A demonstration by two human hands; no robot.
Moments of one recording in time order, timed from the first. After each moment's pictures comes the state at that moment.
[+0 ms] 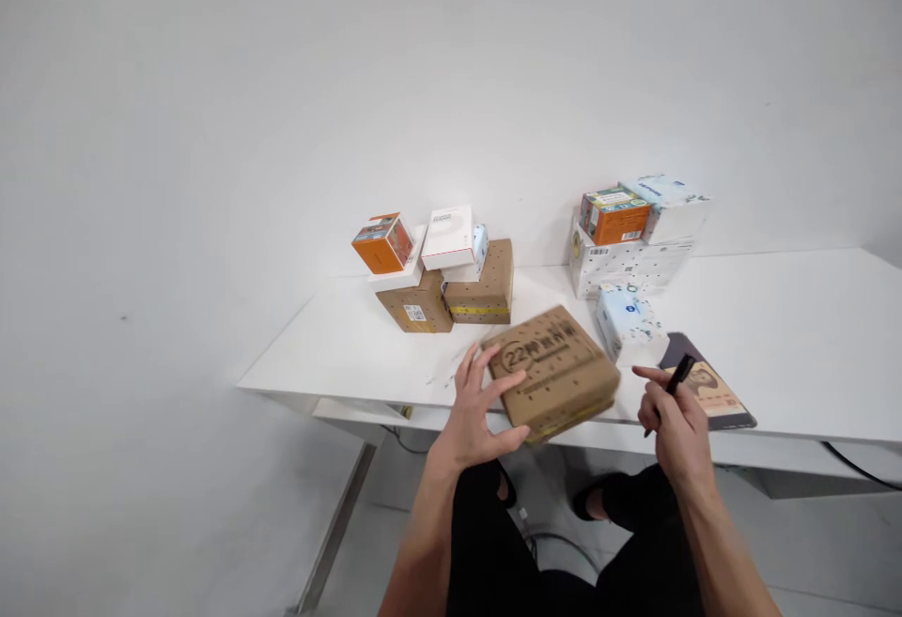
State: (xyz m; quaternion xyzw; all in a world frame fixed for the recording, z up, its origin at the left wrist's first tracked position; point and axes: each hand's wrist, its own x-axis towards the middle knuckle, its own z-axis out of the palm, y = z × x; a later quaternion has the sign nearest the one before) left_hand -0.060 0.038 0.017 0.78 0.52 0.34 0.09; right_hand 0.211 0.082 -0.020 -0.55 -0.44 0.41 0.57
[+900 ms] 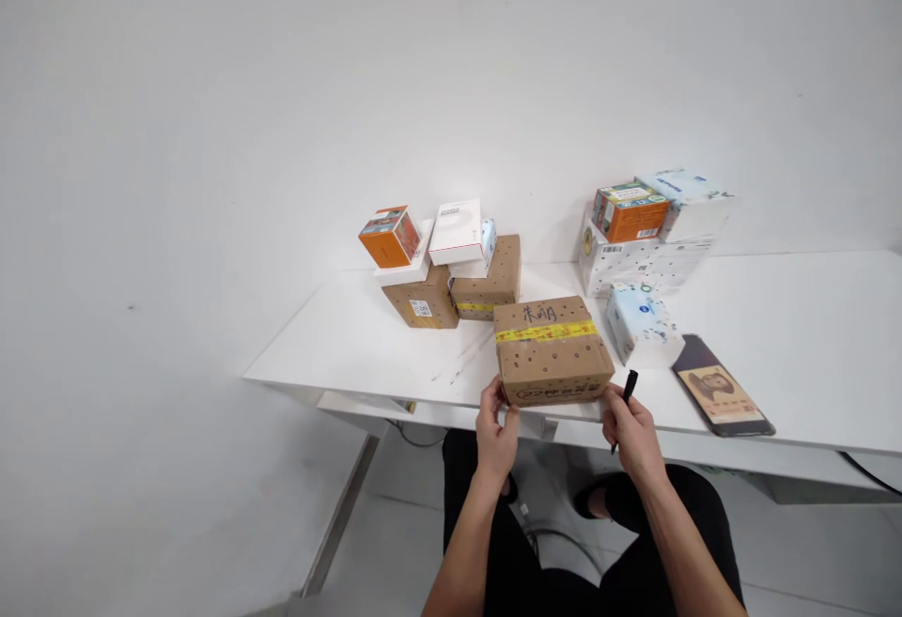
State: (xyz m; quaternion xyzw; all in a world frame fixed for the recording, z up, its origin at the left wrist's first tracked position) left_hand -0.023 0.038 -0.087 0.41 0.56 0.63 0.34; right_hand 0.165 0.088 -0.074 -0.52 -0.30 0.59 0.54
